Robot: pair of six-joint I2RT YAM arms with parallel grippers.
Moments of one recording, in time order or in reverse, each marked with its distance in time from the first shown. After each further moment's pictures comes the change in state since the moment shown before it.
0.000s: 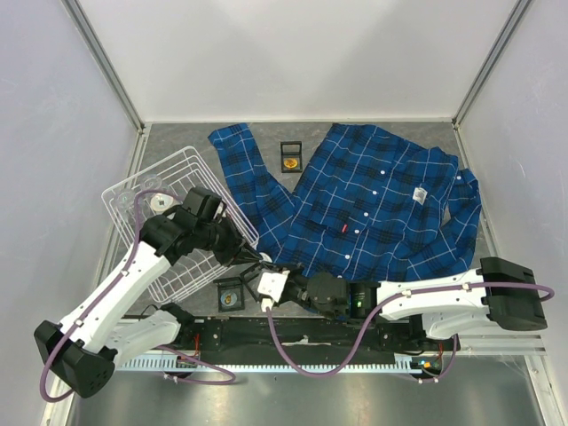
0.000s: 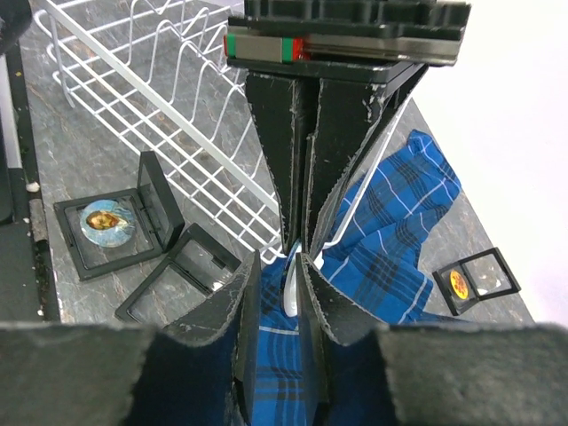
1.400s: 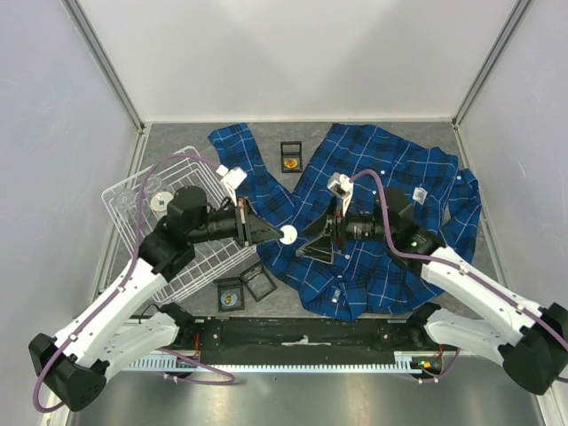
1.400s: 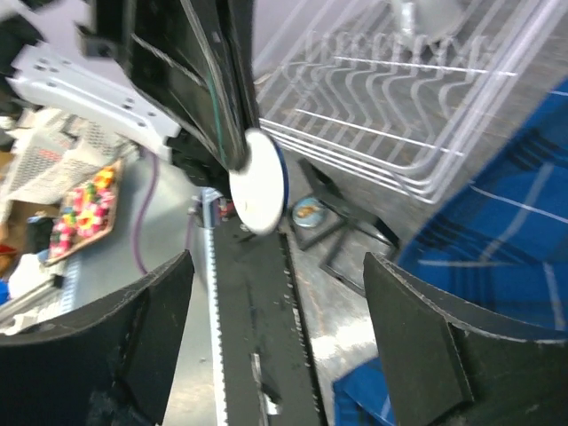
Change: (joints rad) left arm -0.040 -0.127 -0.183 0.797 0.274 0.480; right arm -0.806 -0.243 0.066 -0.322 -1.216 0.911
